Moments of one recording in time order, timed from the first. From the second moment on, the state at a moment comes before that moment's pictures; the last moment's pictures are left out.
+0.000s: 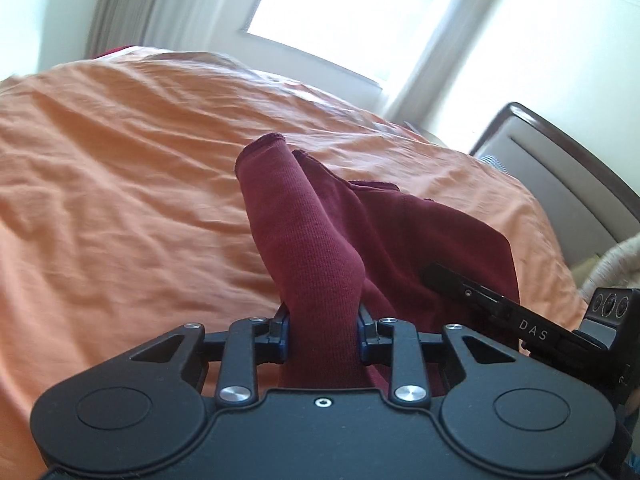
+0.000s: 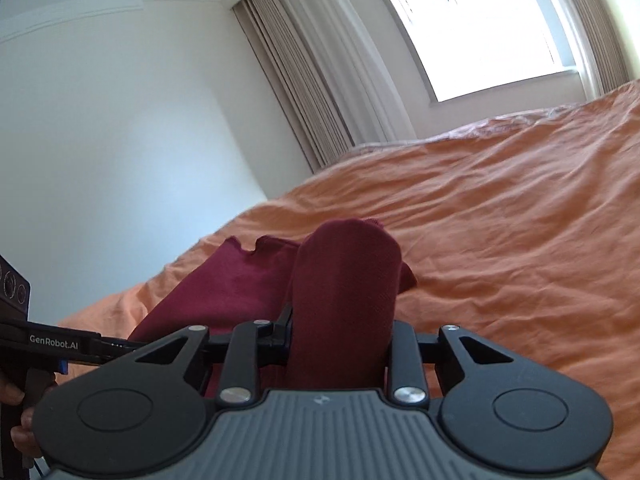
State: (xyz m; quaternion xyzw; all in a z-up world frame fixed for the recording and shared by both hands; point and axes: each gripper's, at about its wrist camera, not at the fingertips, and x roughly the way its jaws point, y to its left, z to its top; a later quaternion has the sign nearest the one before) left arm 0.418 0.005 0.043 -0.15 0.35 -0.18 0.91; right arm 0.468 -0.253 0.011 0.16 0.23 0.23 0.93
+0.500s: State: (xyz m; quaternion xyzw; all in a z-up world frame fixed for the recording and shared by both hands) left arm 0.416 0.054 -0.008 -0.22 0.35 -0.12 0.90; right arm 0.443 -0.265 0.000 0.11 0.25 0.17 0.95
